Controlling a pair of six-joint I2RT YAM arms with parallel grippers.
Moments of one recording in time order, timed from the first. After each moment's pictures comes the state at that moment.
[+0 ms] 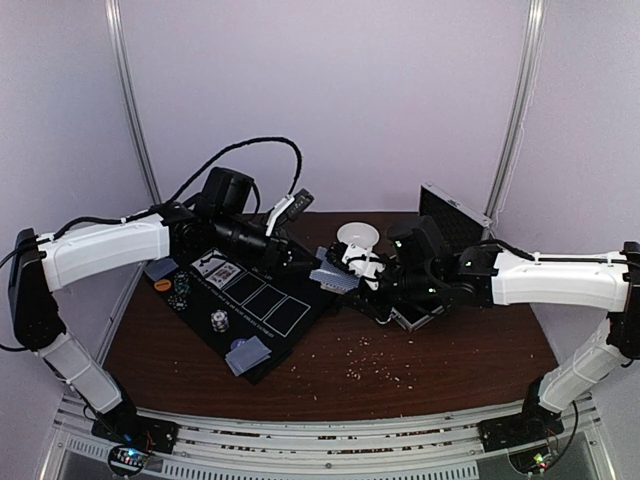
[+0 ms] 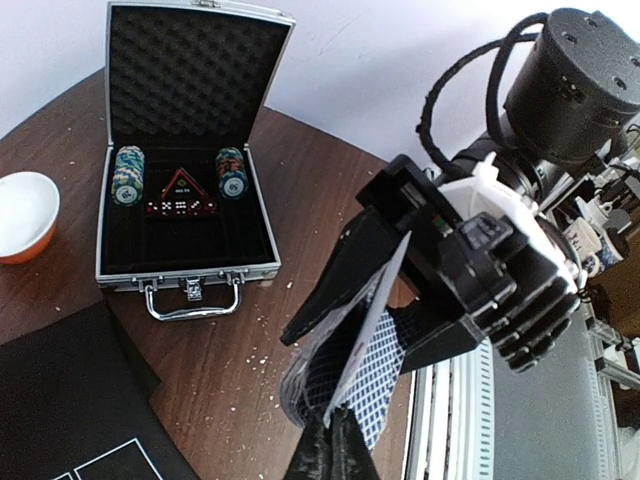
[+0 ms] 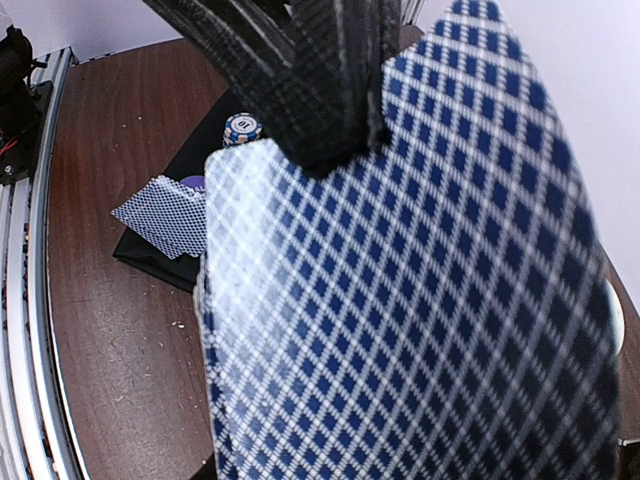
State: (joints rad) left arm -0.74 1.58 1.30 -0.30 0.74 -0.02; right arm 0.95 1.45 1.05 -0.20 -0.06 -0.26
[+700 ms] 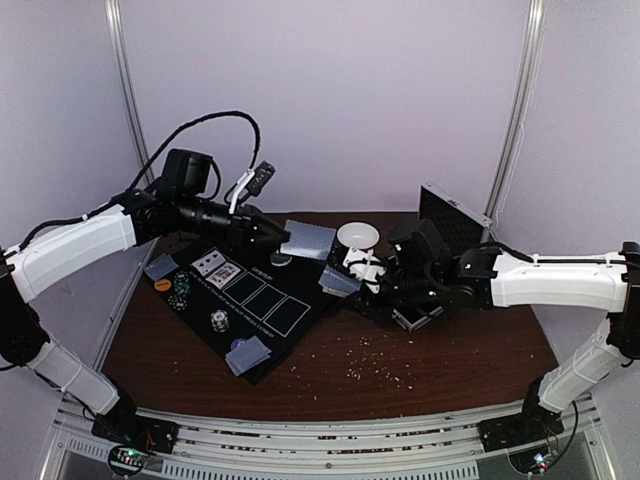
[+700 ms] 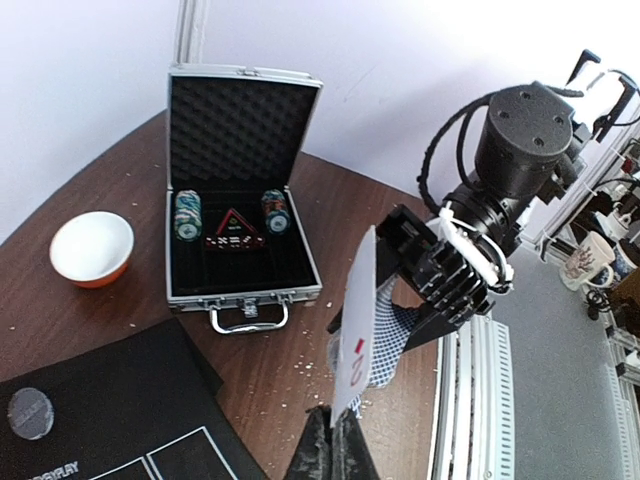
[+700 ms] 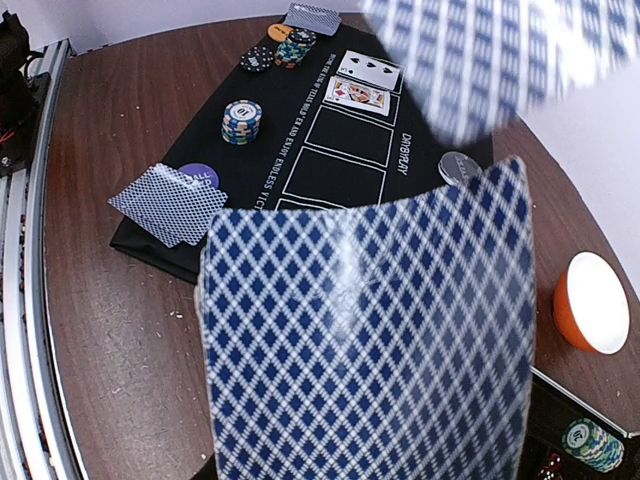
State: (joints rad) left arm -0.61 1.44 1.30 -0.37 0.79 0.08; right arm 0.95 1.45 1.03 -0.20 -0.05 -0.26
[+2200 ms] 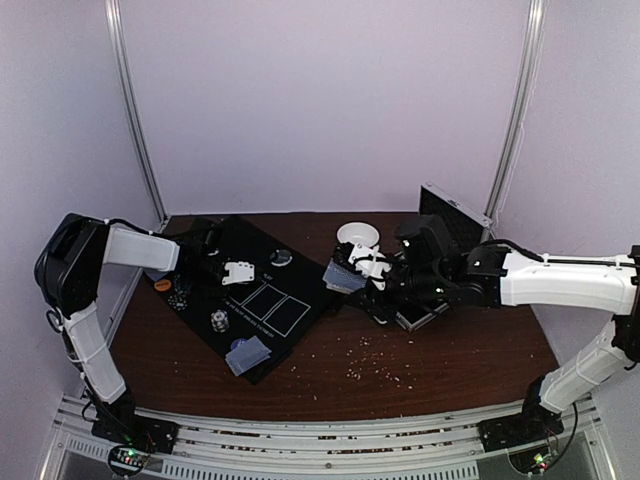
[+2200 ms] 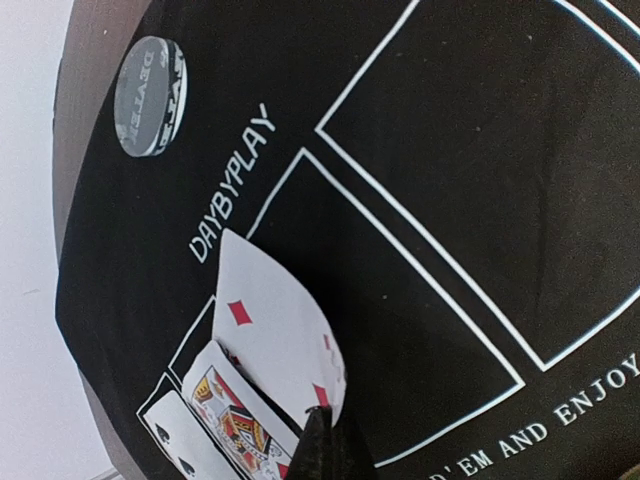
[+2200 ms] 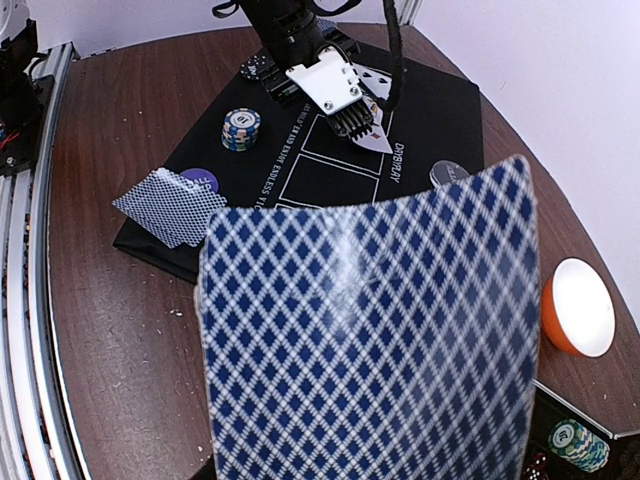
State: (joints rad) left arm -0.38 1.83 1.05 -0.18 0.03 1.18; right arm 0.94 1.41 1.03 -0.23 -0.06 -0.28
